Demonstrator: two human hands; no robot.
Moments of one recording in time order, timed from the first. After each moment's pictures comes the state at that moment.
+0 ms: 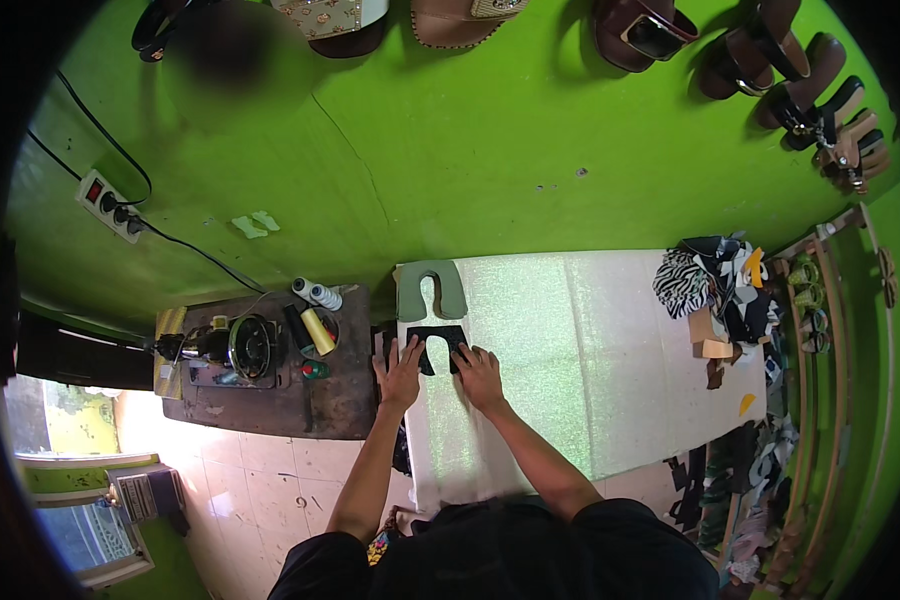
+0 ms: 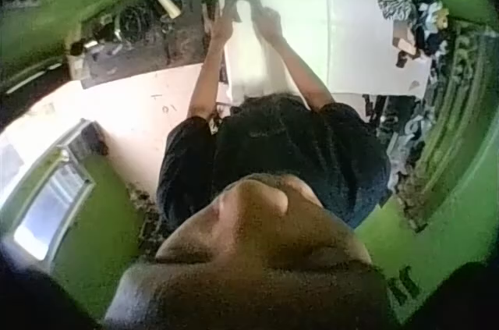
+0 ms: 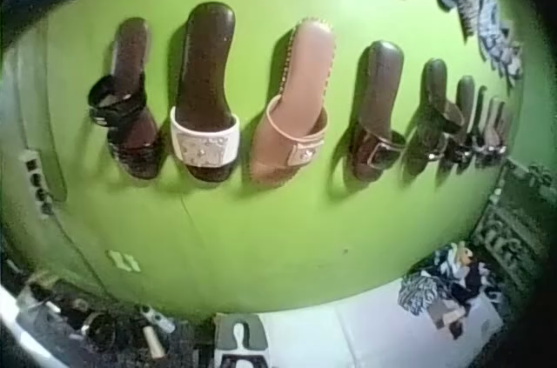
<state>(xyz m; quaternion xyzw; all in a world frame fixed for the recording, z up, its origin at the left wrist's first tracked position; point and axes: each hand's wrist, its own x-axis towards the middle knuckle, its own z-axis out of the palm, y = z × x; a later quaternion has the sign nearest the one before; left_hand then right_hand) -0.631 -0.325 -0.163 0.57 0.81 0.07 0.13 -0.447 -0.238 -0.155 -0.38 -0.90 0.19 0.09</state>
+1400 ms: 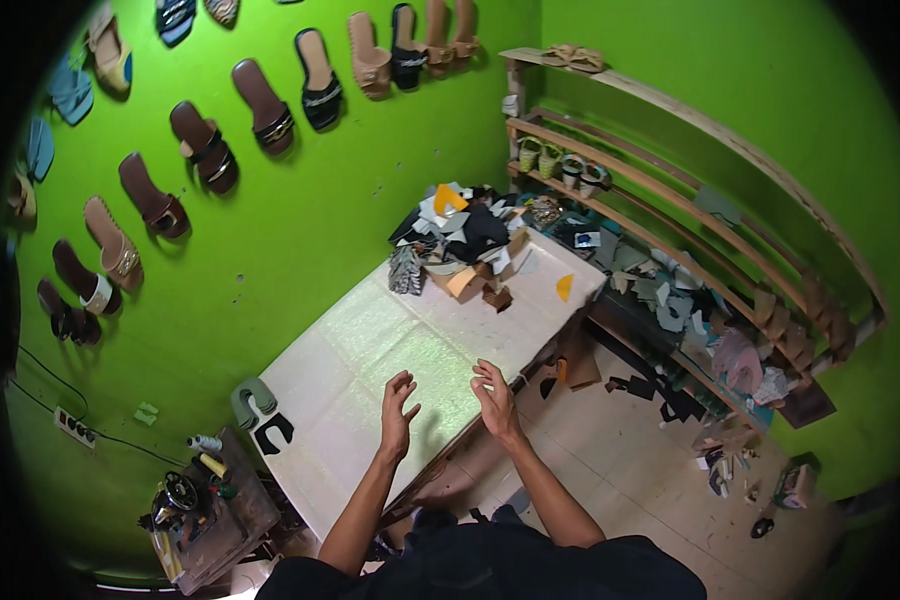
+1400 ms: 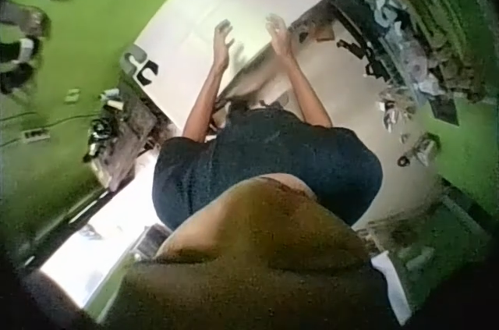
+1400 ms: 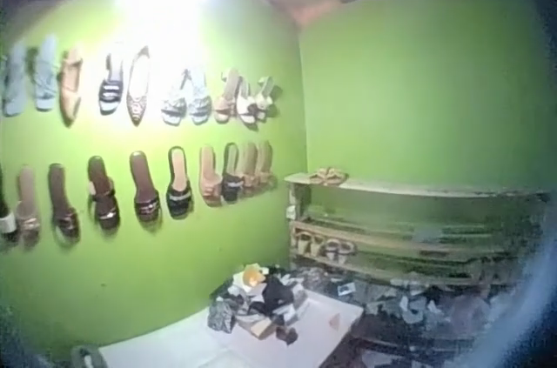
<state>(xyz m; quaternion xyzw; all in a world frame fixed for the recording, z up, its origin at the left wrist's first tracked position) -0.158 -0.336 0.044 0.43 0.49 0.44 0.62 0.045 -0.369 0.018 -0.55 -0.47 0.39 0.57</state>
